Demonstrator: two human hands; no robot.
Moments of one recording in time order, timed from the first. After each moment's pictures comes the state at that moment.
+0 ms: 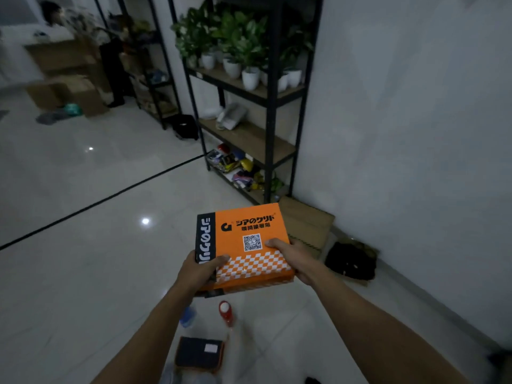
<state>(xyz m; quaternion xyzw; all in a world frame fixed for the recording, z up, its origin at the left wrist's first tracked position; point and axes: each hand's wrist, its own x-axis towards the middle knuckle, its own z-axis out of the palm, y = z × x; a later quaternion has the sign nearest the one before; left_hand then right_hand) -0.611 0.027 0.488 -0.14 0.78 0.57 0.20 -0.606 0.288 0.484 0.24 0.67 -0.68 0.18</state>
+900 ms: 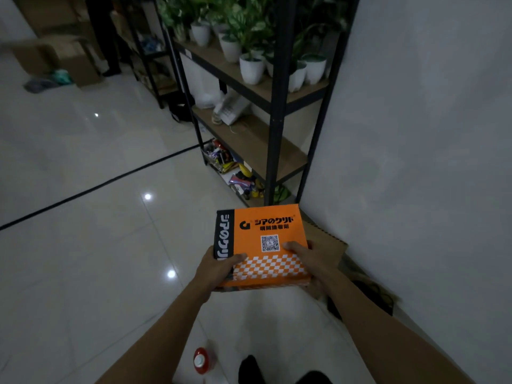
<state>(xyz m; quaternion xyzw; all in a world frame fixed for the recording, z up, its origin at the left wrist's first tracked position) -0.918 0.181 0.438 -0.18 0.73 0.61 0.23 -0.921 0.431 0.422 0.26 0.65 -0.68 0.21</state>
